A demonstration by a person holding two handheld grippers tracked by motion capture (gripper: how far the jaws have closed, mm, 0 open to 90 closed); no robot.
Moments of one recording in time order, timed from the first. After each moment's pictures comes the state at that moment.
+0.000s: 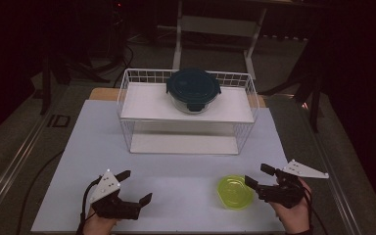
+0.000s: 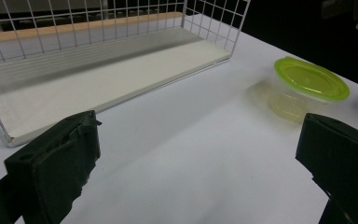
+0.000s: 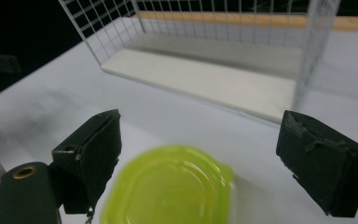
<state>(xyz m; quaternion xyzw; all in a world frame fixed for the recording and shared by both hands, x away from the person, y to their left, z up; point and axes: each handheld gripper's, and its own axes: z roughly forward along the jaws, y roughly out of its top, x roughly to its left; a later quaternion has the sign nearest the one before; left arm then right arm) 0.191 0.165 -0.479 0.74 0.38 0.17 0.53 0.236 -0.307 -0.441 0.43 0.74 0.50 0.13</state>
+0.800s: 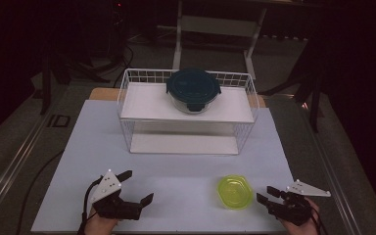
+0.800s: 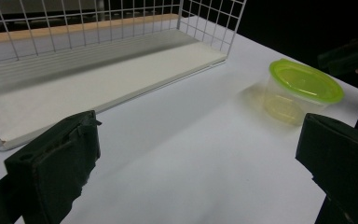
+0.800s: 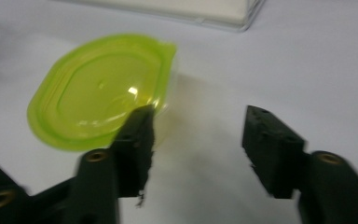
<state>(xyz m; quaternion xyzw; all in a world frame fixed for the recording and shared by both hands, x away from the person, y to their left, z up) 0.191 0.163 -0.479 0.74 0.37 0.17 0.53 0.213 -0.339 -0.492 0.46 0.77 0.41 0.13</state>
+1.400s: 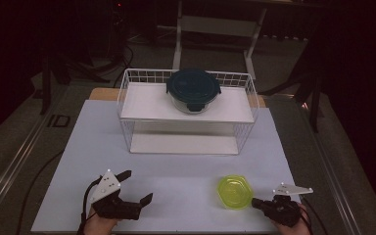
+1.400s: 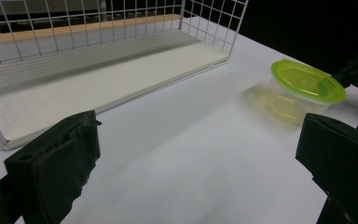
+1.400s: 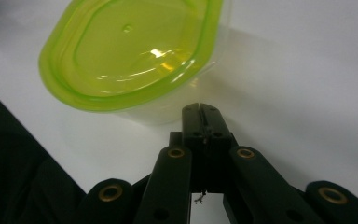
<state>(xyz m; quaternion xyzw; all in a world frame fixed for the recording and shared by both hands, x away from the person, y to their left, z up) 0.191 0.164 -0.478 0.74 0.37 0.17 0.53 0.216 -0.324 -0.510 0.44 0.81 0.38 0.06</state>
